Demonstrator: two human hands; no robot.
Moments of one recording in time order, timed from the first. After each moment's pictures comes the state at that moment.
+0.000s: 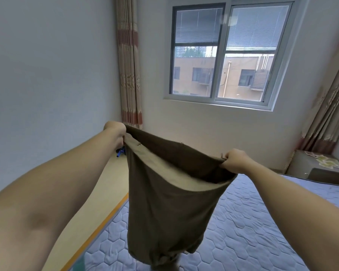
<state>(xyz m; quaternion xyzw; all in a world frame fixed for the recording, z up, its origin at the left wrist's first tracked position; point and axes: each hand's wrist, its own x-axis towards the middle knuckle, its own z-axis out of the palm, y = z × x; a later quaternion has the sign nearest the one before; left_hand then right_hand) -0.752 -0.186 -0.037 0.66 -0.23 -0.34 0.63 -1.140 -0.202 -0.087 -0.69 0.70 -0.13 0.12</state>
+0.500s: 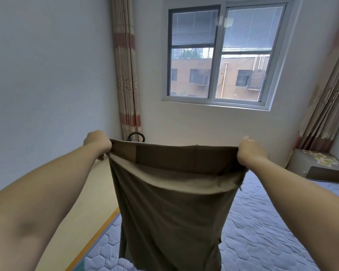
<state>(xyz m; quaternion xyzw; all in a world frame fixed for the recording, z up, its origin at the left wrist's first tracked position) -0.715 -0.165 -0.052 0.85 -0.41 -0.11 0.31 -1.167 -0.202 -0.067 -0.62 0.76 -0.19 -0.03</state>
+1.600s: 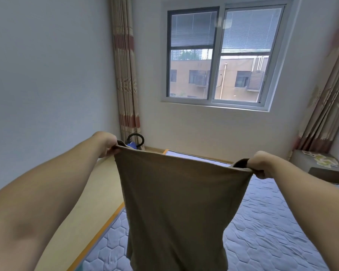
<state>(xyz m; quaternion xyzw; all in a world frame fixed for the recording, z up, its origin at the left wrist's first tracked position) -0.733 -0.175 -0.038 0.76 -0.34 -0.37 0.41 -1.208 -0.214 -0.076 -0.49 0.79 -0.23 0.28</state>
